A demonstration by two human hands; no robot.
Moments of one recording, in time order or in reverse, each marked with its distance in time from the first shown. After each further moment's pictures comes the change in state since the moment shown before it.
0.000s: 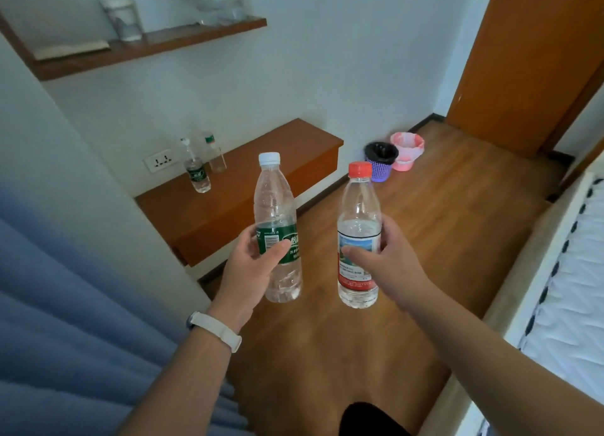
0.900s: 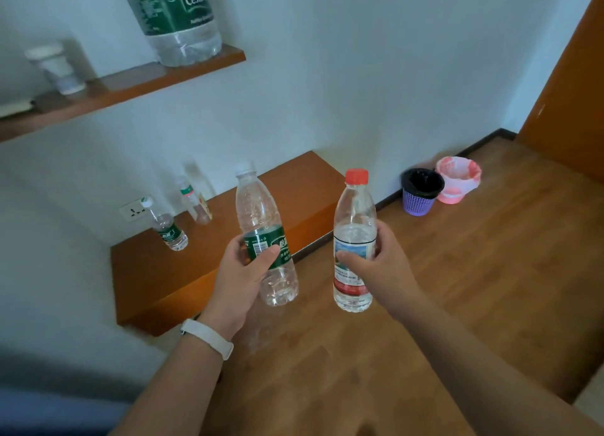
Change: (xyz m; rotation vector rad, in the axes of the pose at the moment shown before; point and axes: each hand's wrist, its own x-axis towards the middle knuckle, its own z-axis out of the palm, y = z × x) left_hand 0.311 0.052 0.145 -0.048 0.277 -0.037; right_hand 0.367 0.003 -0.106 0.005 -0.163 0.010
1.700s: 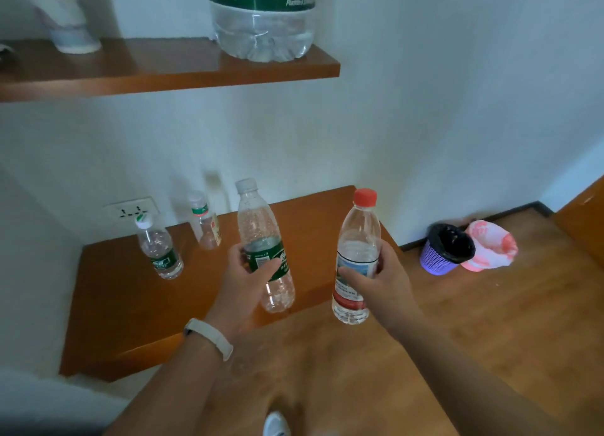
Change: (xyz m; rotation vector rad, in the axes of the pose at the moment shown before) left_hand 0.240 -0.027 -0.066 -0.063 0.127 -0.047; right_hand 0.243 -0.025 0.122 -0.268 -0.109 0.032
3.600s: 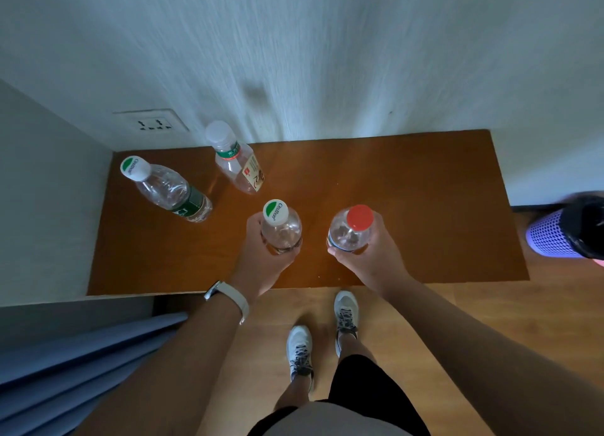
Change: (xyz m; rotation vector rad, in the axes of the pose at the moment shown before) left_hand 0.152 -0.143 -0.029 0.373 0.272 -0.145; right_hand 0.217 0.101 0.141 -0.189 -0.463 -0.192
